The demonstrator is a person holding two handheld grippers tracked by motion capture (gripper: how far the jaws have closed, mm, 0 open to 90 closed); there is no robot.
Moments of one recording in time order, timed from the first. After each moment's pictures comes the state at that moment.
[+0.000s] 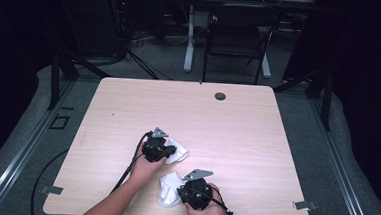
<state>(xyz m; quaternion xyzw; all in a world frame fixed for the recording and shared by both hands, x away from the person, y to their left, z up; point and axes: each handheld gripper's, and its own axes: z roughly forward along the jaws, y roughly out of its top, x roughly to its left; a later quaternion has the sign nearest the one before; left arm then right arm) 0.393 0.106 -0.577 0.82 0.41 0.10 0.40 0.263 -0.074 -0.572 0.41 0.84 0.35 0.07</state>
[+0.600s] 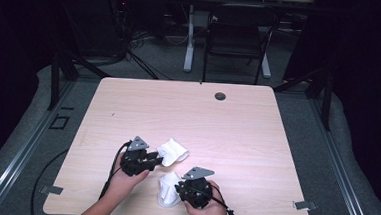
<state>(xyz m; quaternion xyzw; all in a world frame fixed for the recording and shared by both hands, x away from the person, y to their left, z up) 0.333 0.155 -0.548 0.81 0.40 0.11 0.42 0.263 -0.074 -0.559 0.38 0.84 0.38 0.09</state>
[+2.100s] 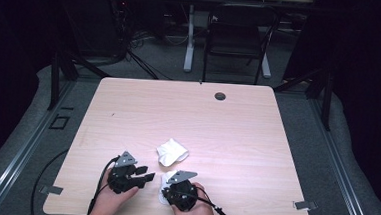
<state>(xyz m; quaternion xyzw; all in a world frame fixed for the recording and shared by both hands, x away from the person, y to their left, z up) 0.289 0.175 -0.559 0.81 0.41 0.09 0.41 0.263 -0.039 -0.577 0.35 0.86 0.37 0.05</state>
